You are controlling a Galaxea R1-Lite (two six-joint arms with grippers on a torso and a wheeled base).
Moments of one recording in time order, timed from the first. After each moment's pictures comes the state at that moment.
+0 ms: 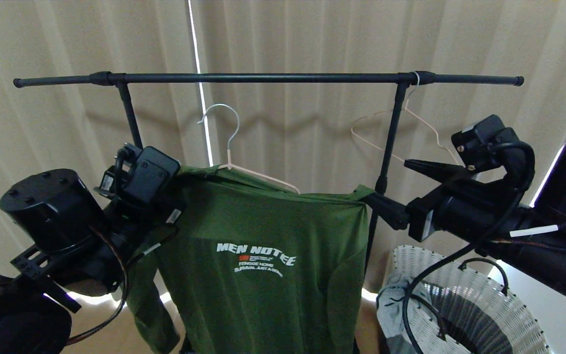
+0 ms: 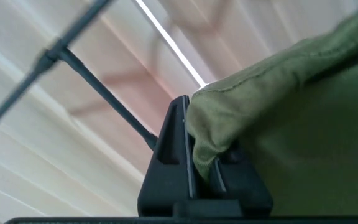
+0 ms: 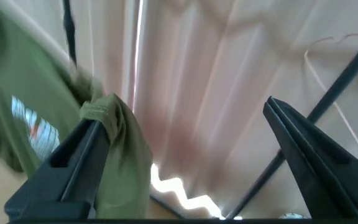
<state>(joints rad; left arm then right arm) -0.39 1.72 -0.51 -1.34 0.33 0.72 0.57 1.52 -0.64 -0.81 -0.05 -0.13</state>
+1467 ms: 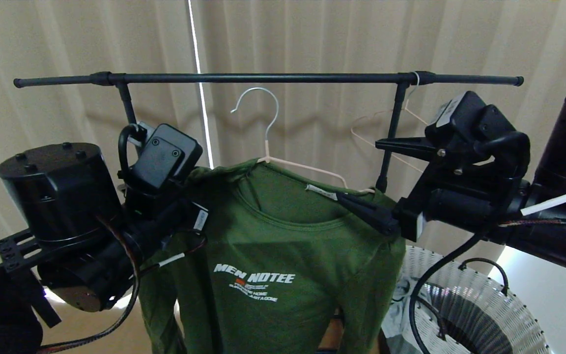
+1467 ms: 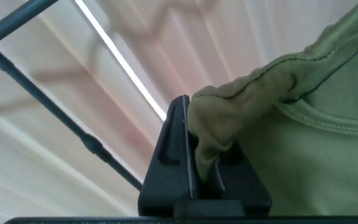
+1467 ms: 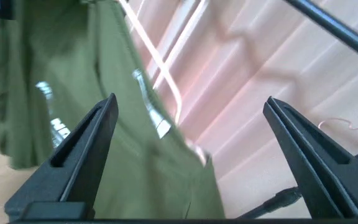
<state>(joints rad) -0.62 1.56 -0.65 -0.87 0.39 0.47 0.65 1.51 -0.84 -0.56 0.07 -0.39</state>
